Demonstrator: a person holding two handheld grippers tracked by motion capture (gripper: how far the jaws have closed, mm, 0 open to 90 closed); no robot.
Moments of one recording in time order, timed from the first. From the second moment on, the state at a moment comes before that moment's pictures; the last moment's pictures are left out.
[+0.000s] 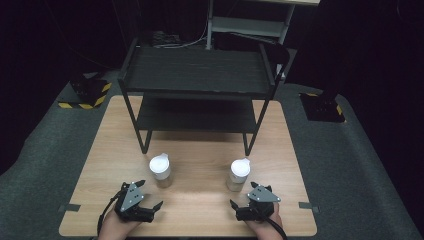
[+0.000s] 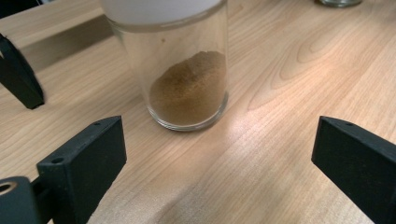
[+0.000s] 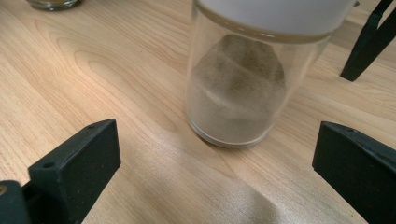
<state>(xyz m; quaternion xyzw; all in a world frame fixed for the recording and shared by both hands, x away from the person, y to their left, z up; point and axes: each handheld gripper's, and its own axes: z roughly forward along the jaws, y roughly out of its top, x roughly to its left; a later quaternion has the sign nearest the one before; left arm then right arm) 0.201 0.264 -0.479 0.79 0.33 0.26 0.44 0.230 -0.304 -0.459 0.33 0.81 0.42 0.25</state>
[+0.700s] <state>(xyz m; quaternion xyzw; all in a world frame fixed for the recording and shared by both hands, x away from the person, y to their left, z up) 0.200 0.274 -0.483 0.77 0.35 0.25 0.47 0.232 -0.309 -0.460 0.34 0.80 0.43 0.25</state>
